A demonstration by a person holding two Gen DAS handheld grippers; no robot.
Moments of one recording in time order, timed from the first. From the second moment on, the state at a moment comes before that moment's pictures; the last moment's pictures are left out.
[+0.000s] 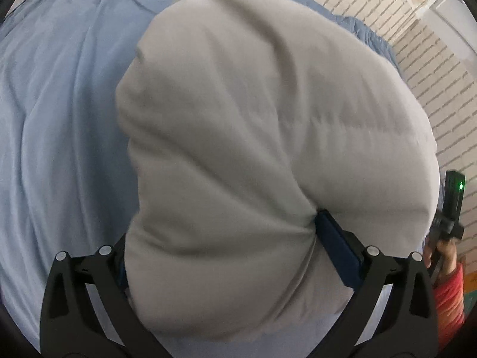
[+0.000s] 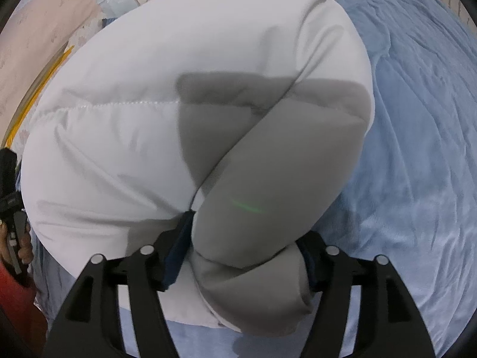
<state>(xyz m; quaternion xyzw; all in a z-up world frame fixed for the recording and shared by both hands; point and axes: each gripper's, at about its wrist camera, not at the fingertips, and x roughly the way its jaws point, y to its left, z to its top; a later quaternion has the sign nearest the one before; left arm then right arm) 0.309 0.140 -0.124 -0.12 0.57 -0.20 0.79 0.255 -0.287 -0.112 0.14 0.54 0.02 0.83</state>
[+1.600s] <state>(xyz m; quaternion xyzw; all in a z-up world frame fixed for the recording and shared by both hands) 0.112 0.057 0.025 0.03 0.43 -0.19 0.88 0.021 -0.426 -0.014 0.11 0.46 -0.11 0.88</state>
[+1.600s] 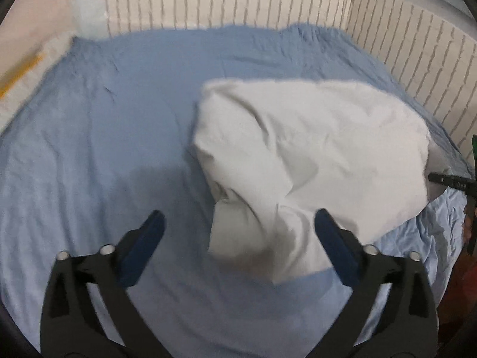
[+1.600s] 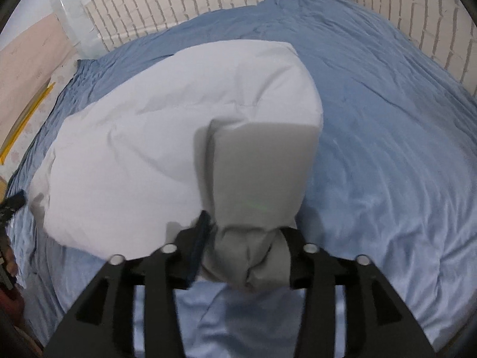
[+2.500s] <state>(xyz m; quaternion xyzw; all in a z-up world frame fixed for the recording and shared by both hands) 0.025 0.123 0.111 0.00 0.38 -0.05 0.92 -0.009 -0.184 0.098 0.04 0.32 -0.17 0.93</state>
